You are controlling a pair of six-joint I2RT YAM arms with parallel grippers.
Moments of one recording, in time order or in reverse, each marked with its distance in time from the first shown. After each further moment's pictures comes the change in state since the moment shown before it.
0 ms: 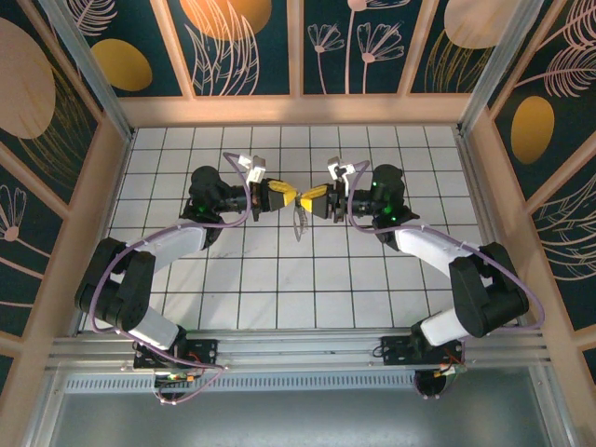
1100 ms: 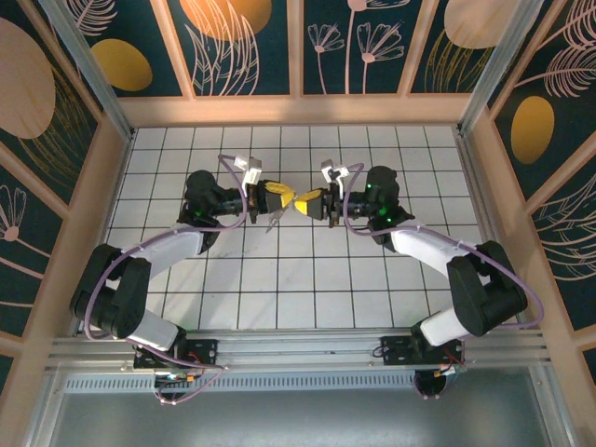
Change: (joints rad) left arm 0.000 -0.046 -0.041 0.035 -0.019 -0.048; right arm 0.045 0.016 0.006 0.008 -0.001 -0.011
